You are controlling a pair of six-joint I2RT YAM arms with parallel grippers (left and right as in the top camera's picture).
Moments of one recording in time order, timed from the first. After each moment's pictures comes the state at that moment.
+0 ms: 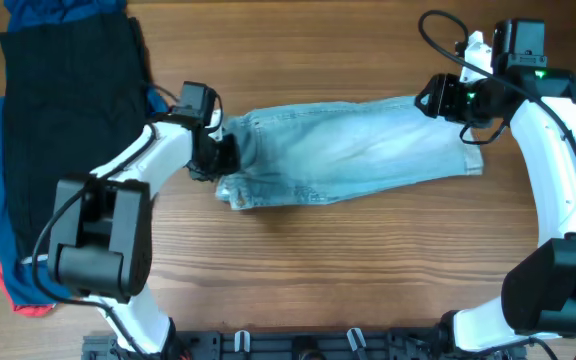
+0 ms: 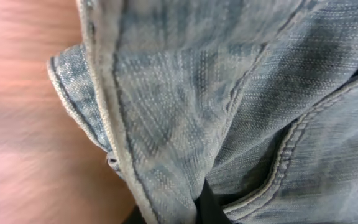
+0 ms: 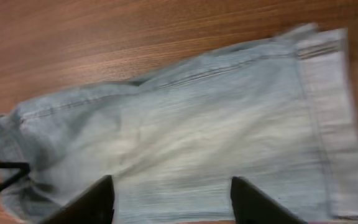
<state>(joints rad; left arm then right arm) -0.18 1.90 1.14 -0.64 0.27 -0.38 -0.08 1.69 1.47 -0.93 -0.31 0.11</state>
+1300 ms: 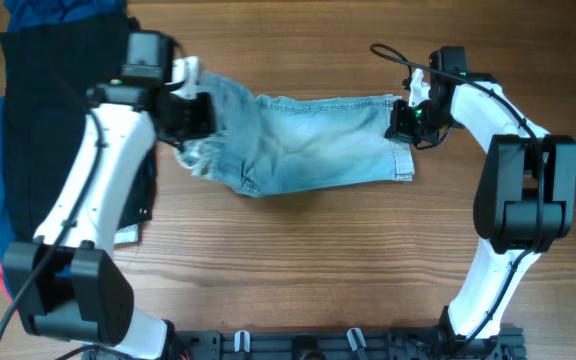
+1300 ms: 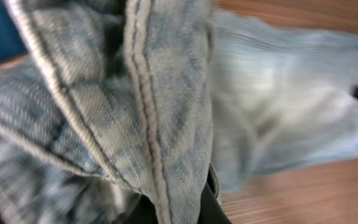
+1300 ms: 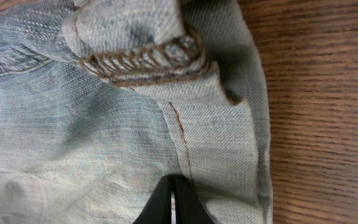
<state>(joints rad) -0.13 1.70 1.44 -0.95 0.26 -0.22 -0.01 2.12 1.45 -0.75 -0.38 0.15</state>
